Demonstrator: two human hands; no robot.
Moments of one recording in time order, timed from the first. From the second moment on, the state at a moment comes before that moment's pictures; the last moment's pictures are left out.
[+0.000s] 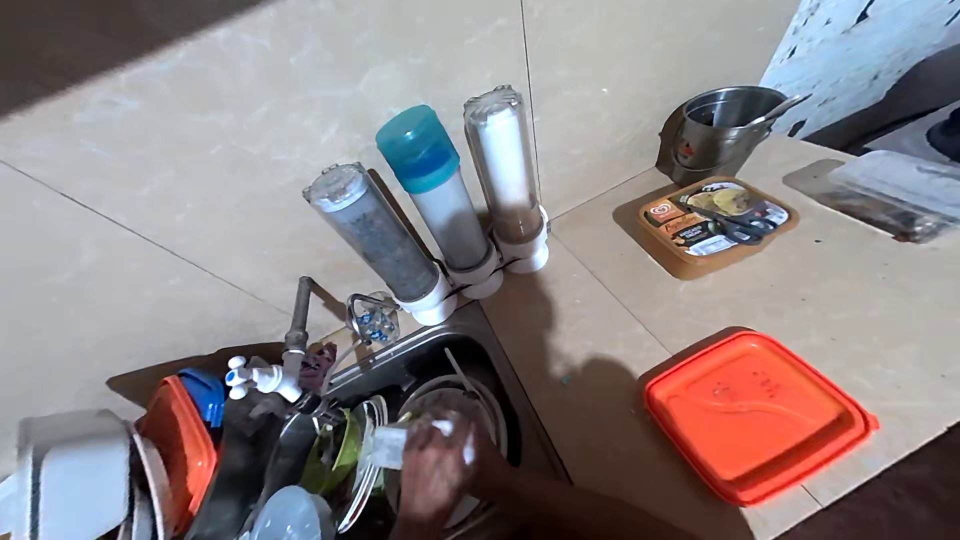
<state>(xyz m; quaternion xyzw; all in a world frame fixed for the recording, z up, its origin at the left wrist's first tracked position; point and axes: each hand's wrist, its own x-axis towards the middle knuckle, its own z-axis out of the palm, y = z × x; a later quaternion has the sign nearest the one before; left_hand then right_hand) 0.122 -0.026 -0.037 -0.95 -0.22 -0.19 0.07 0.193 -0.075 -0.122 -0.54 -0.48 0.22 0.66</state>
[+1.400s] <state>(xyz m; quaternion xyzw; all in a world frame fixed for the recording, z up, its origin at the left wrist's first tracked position) 0.097 0.027 -0.053 -0.85 -0.37 -0.28 -0.23 0.196 -0.075 -0.112 -0.57 -0.46 0.35 0.59</state>
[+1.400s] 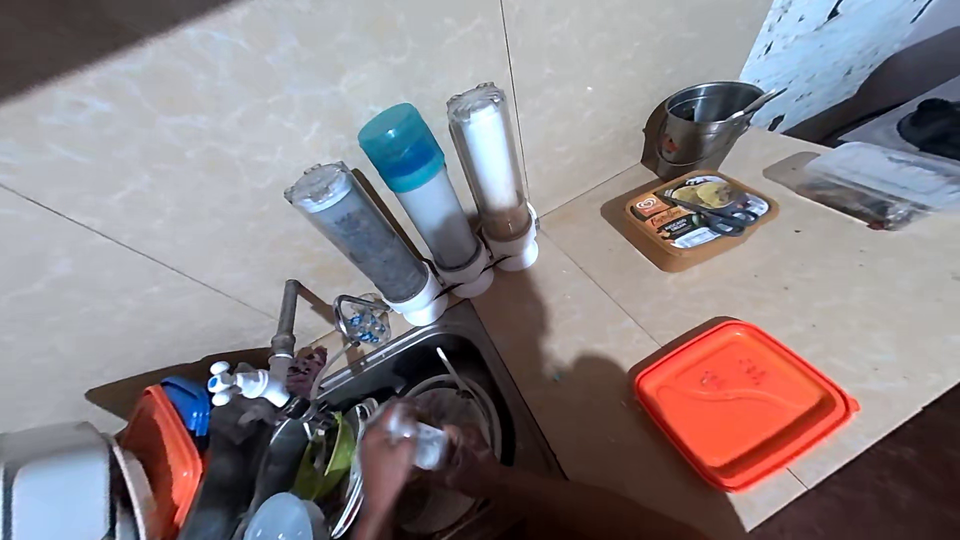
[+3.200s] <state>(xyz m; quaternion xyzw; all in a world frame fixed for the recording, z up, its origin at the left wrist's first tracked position) 0.108 -0.072 -0.049 -0.90 -0.34 -0.13 -0.23 0.210 -0.083 -0.092 -0.32 -0.11 0.61 0.72</state>
